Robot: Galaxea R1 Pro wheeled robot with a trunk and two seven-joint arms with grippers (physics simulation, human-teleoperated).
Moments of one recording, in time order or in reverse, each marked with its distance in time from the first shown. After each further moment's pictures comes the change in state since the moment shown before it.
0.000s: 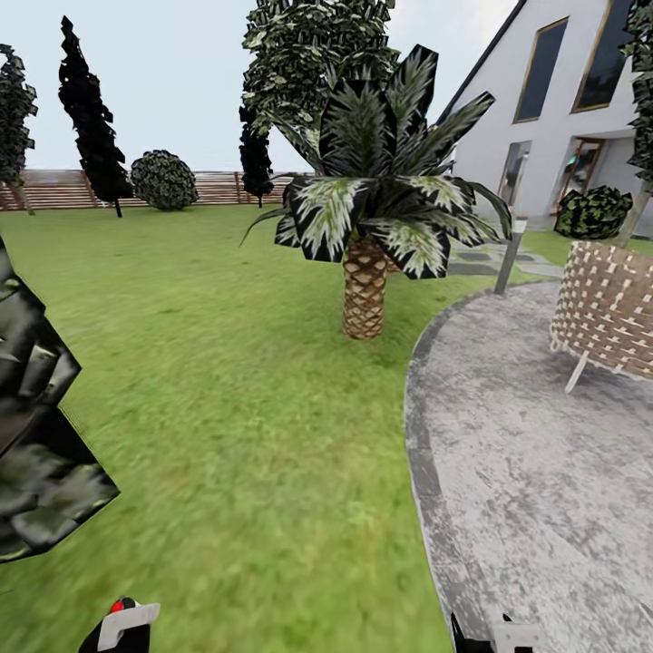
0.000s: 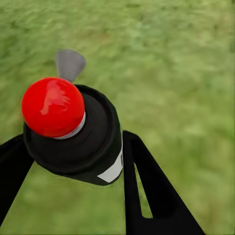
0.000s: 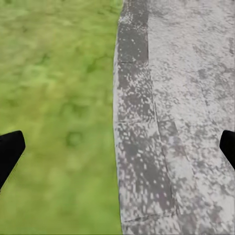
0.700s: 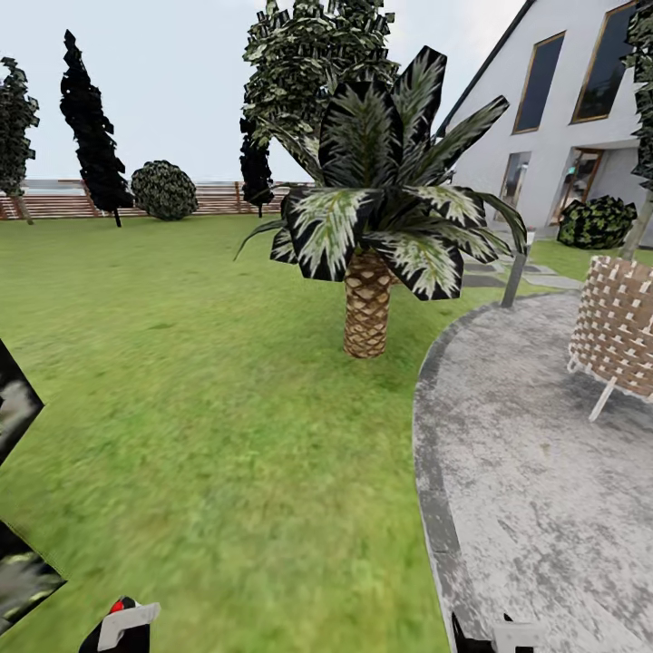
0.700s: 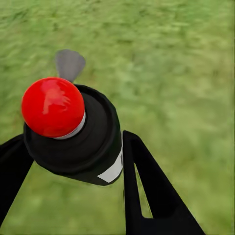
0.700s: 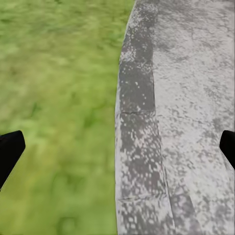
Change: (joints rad) left arm 0.000 -0.001 0.000 0.000 0.000 0.000 0.000; right arm 0.000 -0.001 -0.001 0.000 0.000 0.000 -0.002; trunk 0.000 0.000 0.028
